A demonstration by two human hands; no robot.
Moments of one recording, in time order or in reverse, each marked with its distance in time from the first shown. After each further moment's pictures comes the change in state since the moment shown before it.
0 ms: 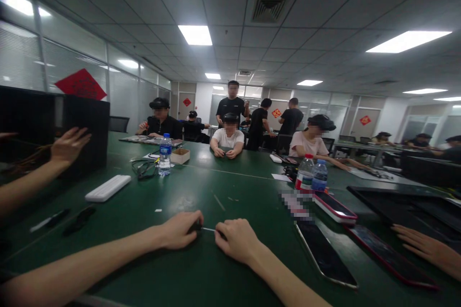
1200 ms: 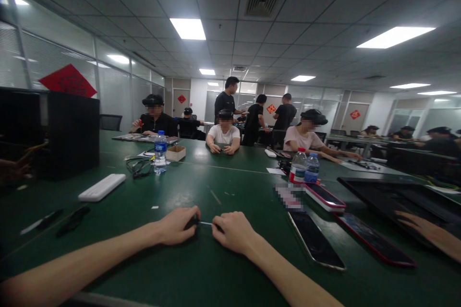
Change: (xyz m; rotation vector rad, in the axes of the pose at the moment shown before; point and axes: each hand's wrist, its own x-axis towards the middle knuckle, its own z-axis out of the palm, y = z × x) left_hand 0.001 -0.002 0.003 0.012 0.007 0.029; right_hand 0.000 0.001 -0.001 -0.018 -0.047 -0.006
